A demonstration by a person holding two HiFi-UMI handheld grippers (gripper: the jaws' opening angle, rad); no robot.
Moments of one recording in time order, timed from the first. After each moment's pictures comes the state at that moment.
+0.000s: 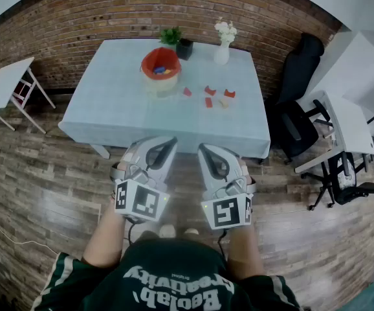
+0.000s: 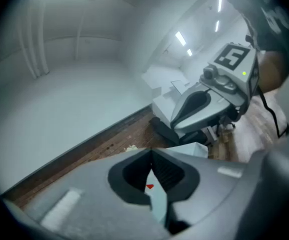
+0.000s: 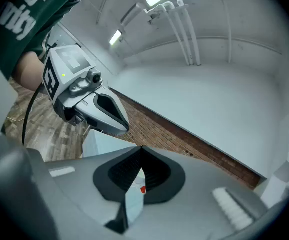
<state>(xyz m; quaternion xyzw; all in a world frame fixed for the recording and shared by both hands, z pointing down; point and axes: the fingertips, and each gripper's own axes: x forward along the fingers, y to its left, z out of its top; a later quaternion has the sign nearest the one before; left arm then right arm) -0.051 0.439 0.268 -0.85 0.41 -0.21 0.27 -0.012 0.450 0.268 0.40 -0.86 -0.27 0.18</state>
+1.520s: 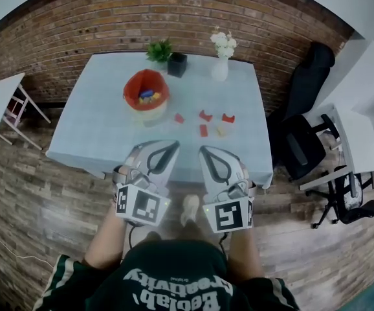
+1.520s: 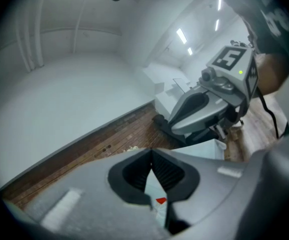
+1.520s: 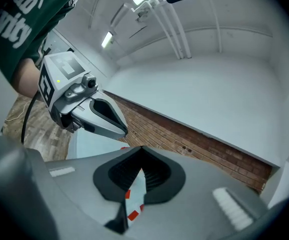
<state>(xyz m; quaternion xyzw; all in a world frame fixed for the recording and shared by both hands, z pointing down) -0.002 0.246 0.291 -0.85 0.40 -0.20 0.27 0.035 0.254 0.289 0.41 -0.87 -0.24 0.15</state>
